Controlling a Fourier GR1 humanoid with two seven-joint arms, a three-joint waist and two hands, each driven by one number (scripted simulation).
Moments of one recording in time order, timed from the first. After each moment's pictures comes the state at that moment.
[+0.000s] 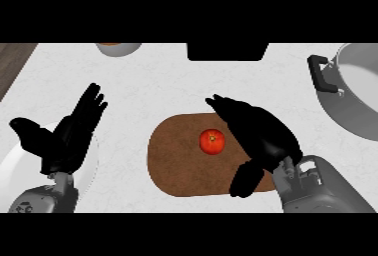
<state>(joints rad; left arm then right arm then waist) -0.13 0.18 -0.06 -1.69 0.15 0.14 0.33 -0.57 -0.31 0.51 -1.82 0.32 0.46 0.90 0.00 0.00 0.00</state>
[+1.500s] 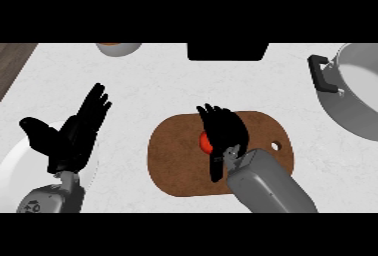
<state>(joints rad) -0.14 0.12 -0.04 -1.68 0.09 0.10 0.33 -0.55 -0.04 0.50 -1.42 0.72 0.51 0.82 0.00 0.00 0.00</state>
